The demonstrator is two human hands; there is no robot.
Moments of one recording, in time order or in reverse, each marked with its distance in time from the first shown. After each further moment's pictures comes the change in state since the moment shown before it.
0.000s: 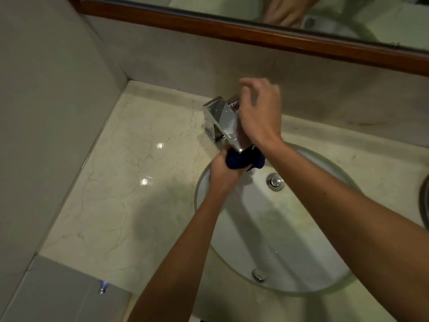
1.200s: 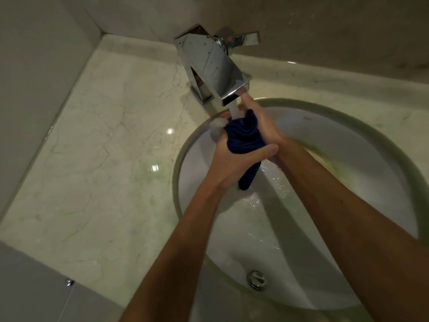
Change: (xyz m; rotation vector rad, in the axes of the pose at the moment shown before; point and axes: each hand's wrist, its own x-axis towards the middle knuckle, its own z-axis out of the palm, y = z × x) left_hand -0.013 -0.045 0.029 -0.143 -0.137 0.029; right_hand -0.058 0.125 0.039 0.921 -0.721 0.540
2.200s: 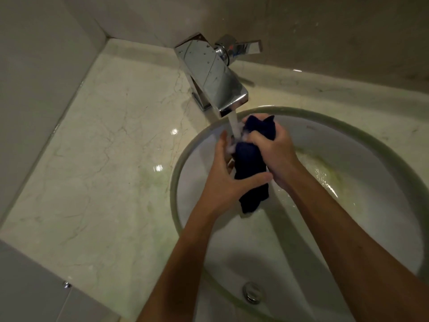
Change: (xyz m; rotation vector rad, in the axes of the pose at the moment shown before) left_hand -0.024 -0.013 -0.009 0.185 0.009 0.041; right_hand -0.027 0.016 -0.009 -0.107 0.279 -0.198
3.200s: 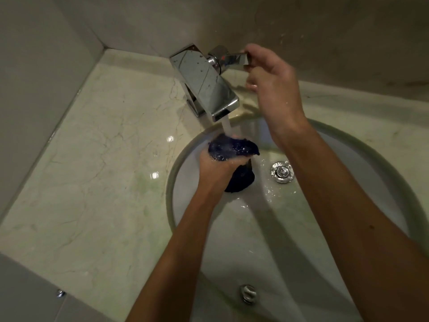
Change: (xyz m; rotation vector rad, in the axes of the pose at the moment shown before) left_hand 0.032 0.014 0.007 -0.191 0.230 0.025; right_hand 0.011 -0.102 0.018 -0.113 0.094 -0.228
